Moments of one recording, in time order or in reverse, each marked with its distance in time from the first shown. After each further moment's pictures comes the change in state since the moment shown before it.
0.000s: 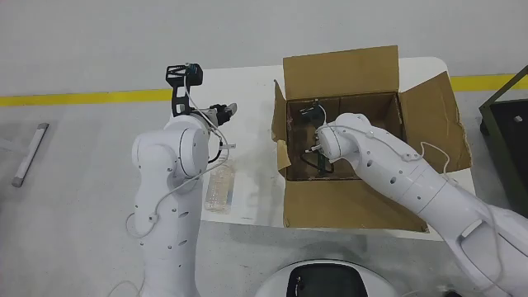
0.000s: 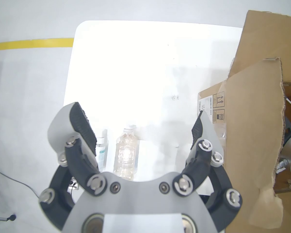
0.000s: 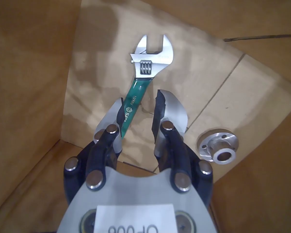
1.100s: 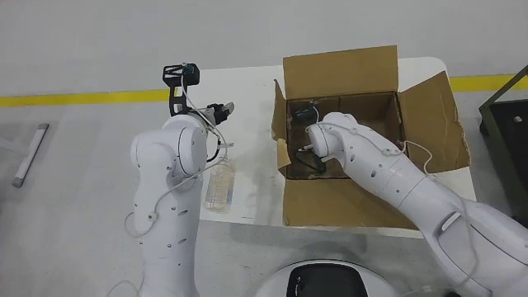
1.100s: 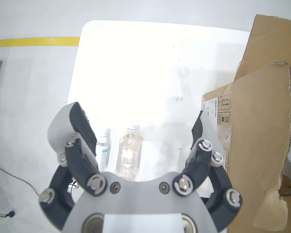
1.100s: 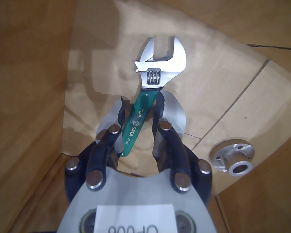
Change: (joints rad) left arm -0.003 0.001 -0.002 0.006 0.005 0.003 0.004; right arm 0.039 -0.110 -0.009 0.210 -0.007 -0.012 -0.039
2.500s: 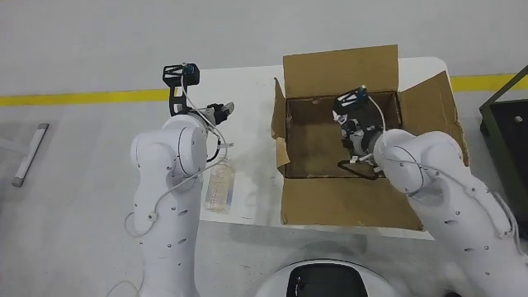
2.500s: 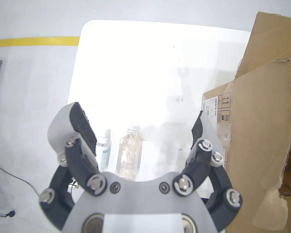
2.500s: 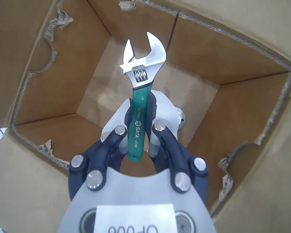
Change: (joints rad) left arm 0.000 0.000 0.000 0.000 0.000 0.000 0.000; right arm -0.582 0.224 0.651 -1.028 -0.325 -0.232 0.104
